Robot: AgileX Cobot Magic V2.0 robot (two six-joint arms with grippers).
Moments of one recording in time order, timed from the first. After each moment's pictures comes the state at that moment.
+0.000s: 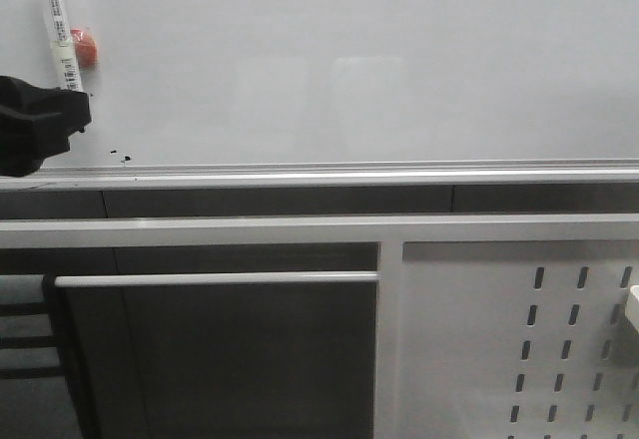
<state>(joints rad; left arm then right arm) -0.42 1.55 -0.28 -0.02 -1.13 -0.04 0.19 0.26 -0.26 0.05 0.15 0.13</state>
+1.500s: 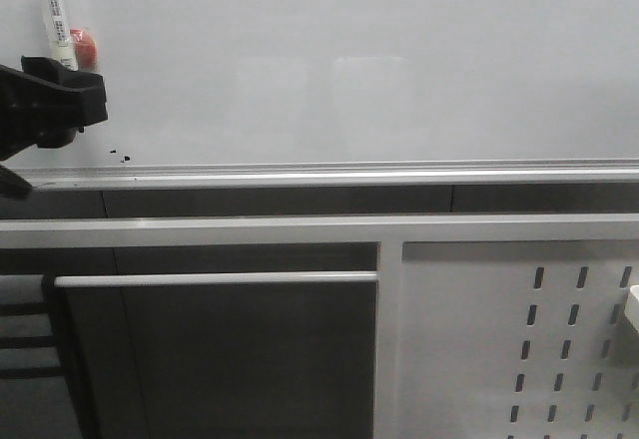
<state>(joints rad) -0.42 1.64 -0.41 -0.12 -1.11 -0.01 0.19 0.26 -0.26 0.05 0.09 0.13</state>
